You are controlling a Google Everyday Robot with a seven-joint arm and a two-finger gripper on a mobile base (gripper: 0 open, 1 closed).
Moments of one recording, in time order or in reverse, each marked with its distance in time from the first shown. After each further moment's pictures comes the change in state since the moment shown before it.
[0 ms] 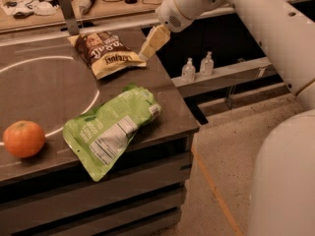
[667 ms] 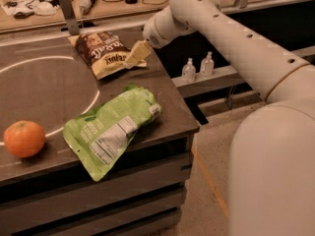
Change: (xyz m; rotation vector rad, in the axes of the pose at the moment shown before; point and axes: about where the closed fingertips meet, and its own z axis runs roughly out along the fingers) arm 0.012 -0.023 0.090 0.090 -0.041 0.096
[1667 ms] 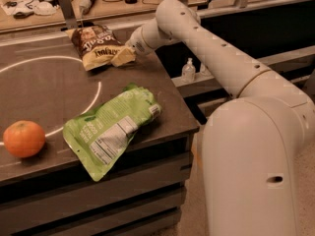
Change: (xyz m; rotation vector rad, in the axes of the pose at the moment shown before) arm -0.011 0.012 0.071 -0.084 -0.070 0.126
